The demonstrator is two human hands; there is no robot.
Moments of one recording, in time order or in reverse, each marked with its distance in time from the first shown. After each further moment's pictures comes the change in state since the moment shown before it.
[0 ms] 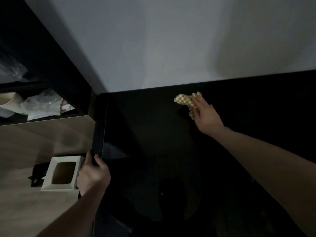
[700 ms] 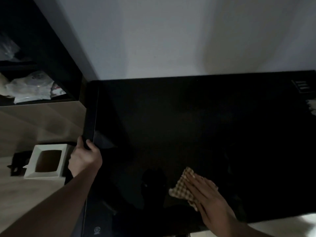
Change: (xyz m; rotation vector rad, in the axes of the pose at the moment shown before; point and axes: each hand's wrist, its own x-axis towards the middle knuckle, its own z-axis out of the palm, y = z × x) left_hand -0.009 0.006 -0.016 0.003 -0.041 0.013; right_hand -0.316 0.014 0.027 -0.087 -0.210 -0.331
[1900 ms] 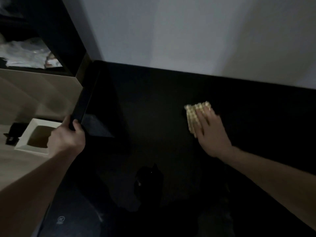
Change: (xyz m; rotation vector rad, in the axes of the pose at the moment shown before) left_hand 0.002 -0.005 0.014 0.072 0.066 -0.022; right_hand 0.194 0.138 -0.072 -0.244 0.085 0.114
